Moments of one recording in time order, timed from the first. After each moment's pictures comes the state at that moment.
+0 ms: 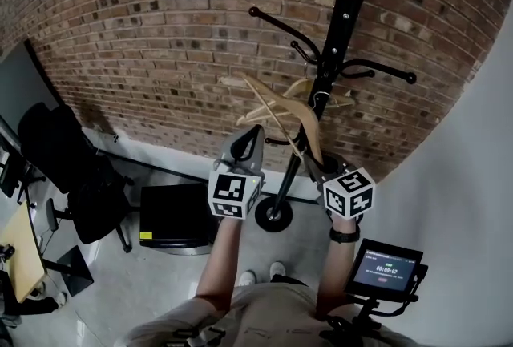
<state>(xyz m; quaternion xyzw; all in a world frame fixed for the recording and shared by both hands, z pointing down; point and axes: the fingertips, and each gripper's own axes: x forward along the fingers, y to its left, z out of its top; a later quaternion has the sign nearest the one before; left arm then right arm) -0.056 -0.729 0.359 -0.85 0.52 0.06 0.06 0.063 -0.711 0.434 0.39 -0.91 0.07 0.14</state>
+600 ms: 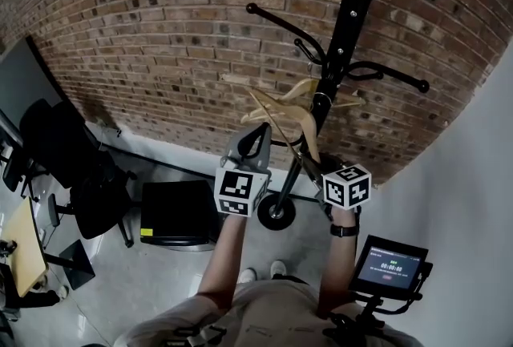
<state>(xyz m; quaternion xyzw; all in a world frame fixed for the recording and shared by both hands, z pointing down) -0.038 -0.760 0.373 -0.85 0.52 0.04 0.05 0.070 -0.754 0.493 0.38 -0.90 0.16 0.16</state>
